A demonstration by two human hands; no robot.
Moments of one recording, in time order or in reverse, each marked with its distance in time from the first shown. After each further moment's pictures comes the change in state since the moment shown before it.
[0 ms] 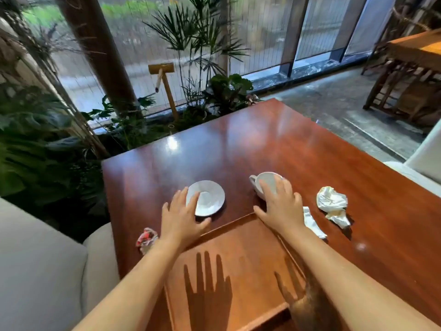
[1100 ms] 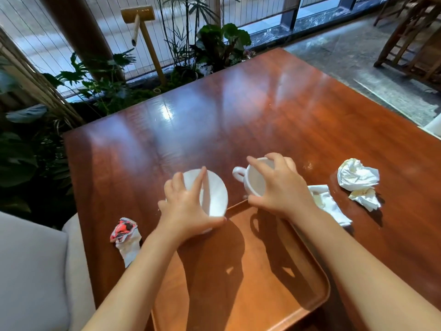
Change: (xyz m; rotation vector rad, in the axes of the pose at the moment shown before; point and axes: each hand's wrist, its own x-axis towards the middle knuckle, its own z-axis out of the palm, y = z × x) left_hand 0.028 0.010 0.050 -0.087 -0.219 -0.119; right_hand 0.024 -0.002 0.032 0.248 -0.177 -0.047
